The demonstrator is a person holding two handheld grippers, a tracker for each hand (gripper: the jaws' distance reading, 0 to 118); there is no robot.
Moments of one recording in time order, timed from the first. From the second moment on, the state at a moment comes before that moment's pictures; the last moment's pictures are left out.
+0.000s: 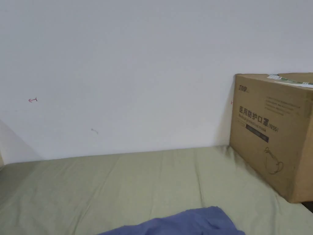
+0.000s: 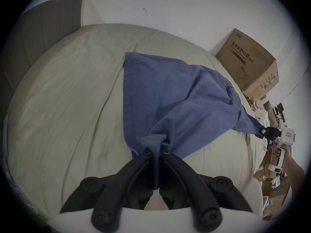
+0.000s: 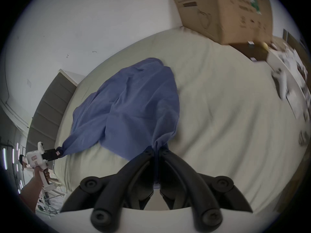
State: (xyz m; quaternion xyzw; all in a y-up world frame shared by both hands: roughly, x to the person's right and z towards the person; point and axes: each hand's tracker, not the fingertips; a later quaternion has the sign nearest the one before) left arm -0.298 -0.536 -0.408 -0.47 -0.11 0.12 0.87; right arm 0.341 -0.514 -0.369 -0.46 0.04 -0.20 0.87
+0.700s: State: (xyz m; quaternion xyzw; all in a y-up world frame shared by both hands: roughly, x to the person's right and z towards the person) left arm -0.265 -0.449 -0.272 -0.37 -0.09 0.08 0.92; right arm 0.278 -0.437 -0.261 -0.35 0.07 -0.10 0.93
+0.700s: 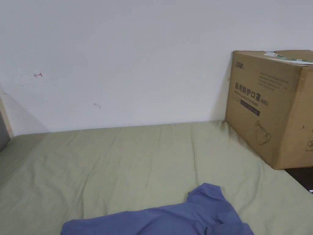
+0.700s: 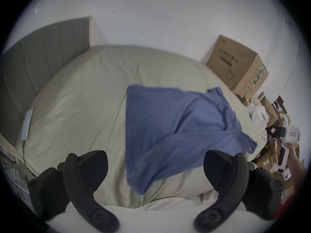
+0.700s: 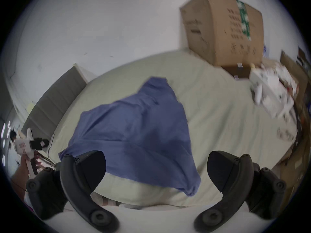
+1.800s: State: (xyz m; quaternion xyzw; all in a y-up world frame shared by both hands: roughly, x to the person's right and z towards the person) left arm -0.306 -0.456 -0.562 -0.51 -0.06 0.11 0.85; right arm 0.177 -0.395 -0.290 -0.15 0.11 -0.05 0.98
